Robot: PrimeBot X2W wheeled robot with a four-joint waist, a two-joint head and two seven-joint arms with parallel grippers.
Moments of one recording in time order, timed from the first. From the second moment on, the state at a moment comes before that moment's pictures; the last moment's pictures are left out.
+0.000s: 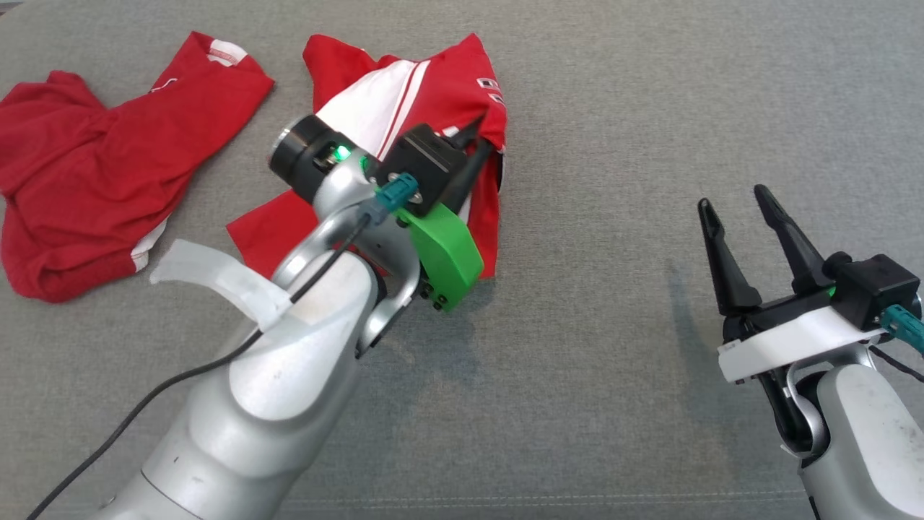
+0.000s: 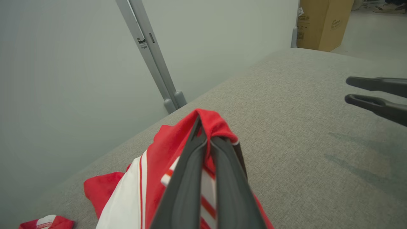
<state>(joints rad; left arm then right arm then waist) -0.73 0.02 -0.62 0.28 -0.22 -0.12 0.03 -0.16 -0.18 0.17 0.10 0.23 0.12 -0.25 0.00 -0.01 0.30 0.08</state>
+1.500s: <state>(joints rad) -0.73 0.10 -0.77 0.44 -0.52 0.12 -0.11 -0.12 -0.13 0.26 0.08 0.14 0.12 -0.25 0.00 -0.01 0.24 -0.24</state>
